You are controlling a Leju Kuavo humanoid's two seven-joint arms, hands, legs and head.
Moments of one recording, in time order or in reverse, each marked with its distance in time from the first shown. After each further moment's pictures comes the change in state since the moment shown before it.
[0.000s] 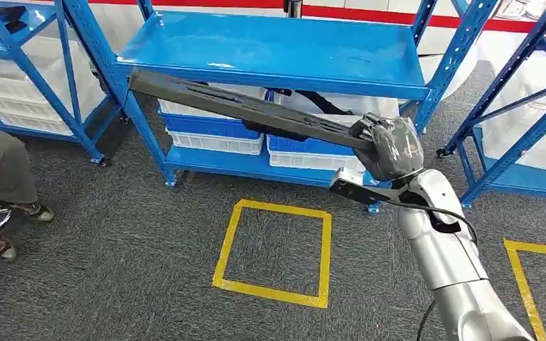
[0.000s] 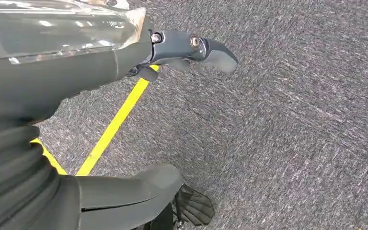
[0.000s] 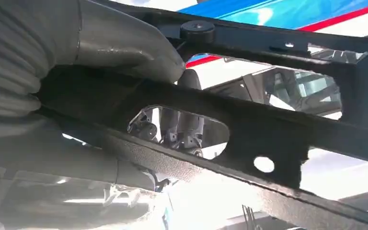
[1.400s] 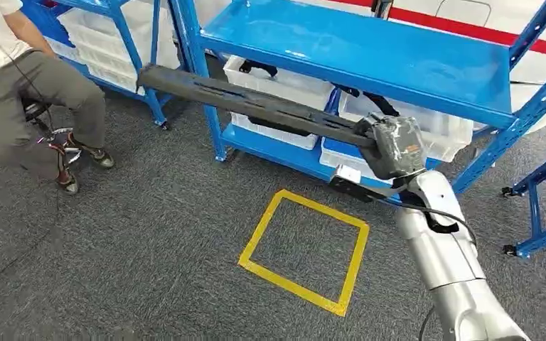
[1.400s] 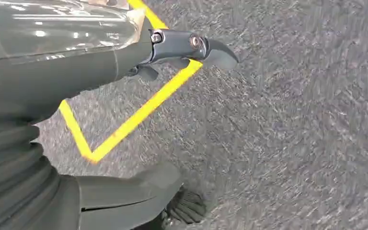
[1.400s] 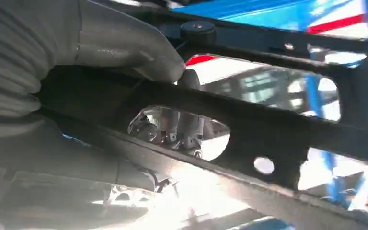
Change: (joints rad) left arm -0.047 -0.002 -0.018 -0.006 -0.012 0.009 0.072; right arm 0.012 0.003 -0.025 0.018 0.081 -0.062 0.048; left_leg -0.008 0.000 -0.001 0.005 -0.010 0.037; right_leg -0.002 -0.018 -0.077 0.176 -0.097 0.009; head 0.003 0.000
